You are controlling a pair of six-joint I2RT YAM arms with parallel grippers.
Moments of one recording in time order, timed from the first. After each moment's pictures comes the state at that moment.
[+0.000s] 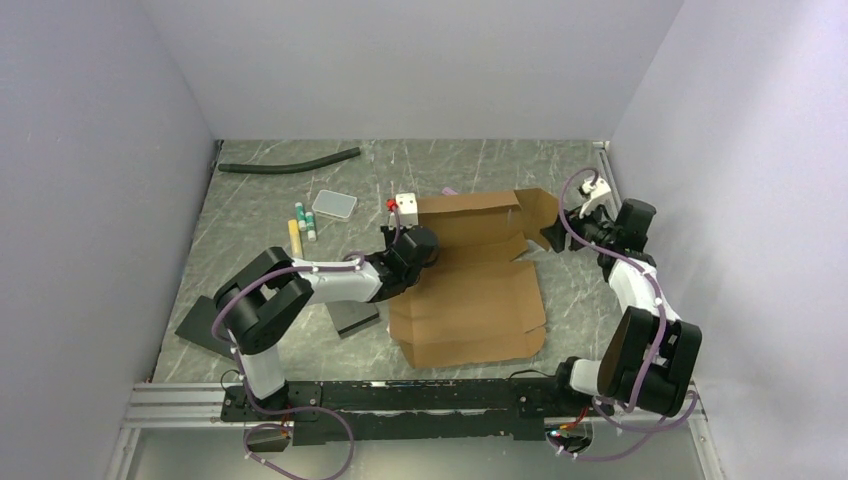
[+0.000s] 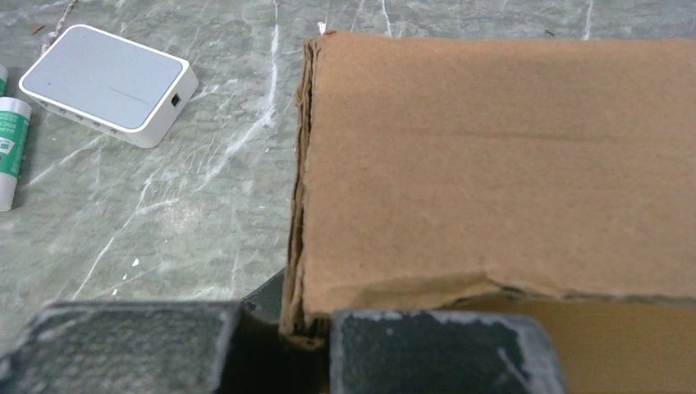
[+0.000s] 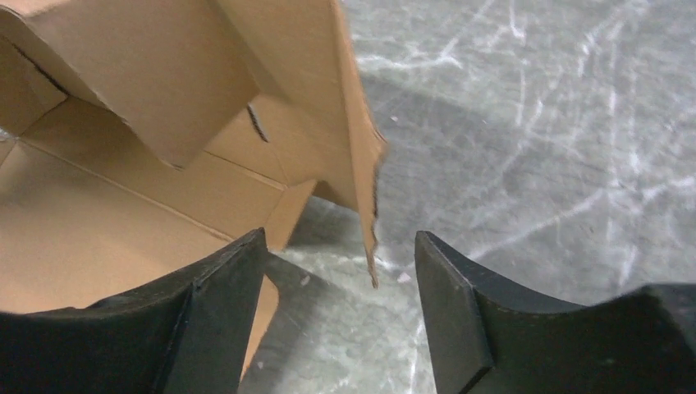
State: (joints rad) left arm -0.91 1.78 0.96 0.32 -0.90 -0.49; right arm -0.35 1.27 0.71 0.00 -0.81 -0.33
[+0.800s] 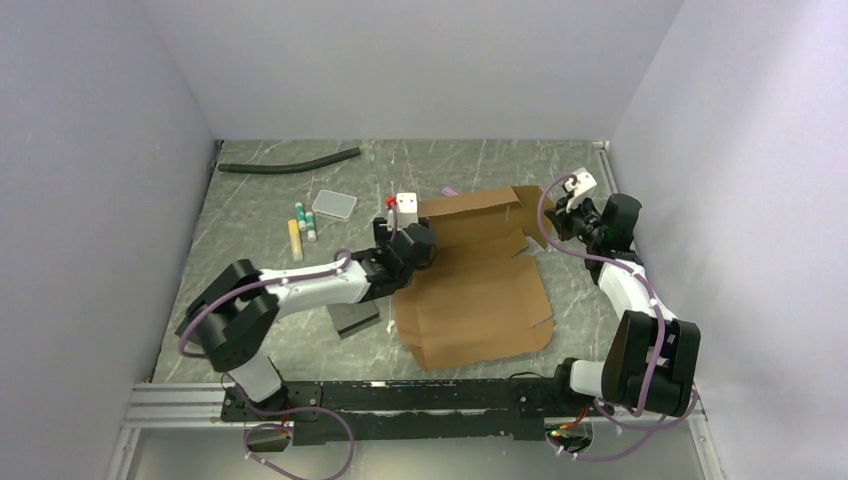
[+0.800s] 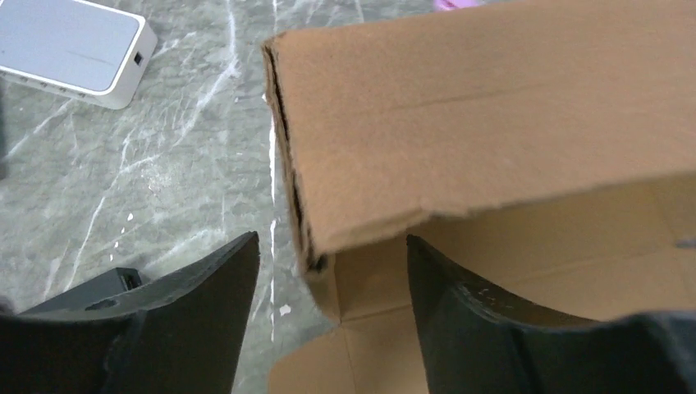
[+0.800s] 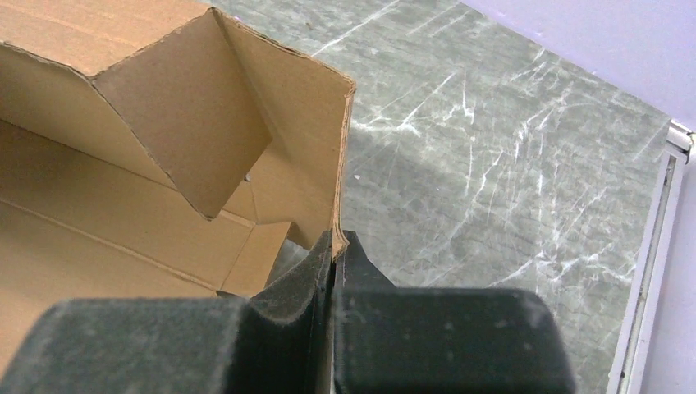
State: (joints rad) left arm -0.93 1.67 1.01 0.03 -0.78 -0.58; right arm -0.23 1.28 0.68 0.22 -0.68 -0.40
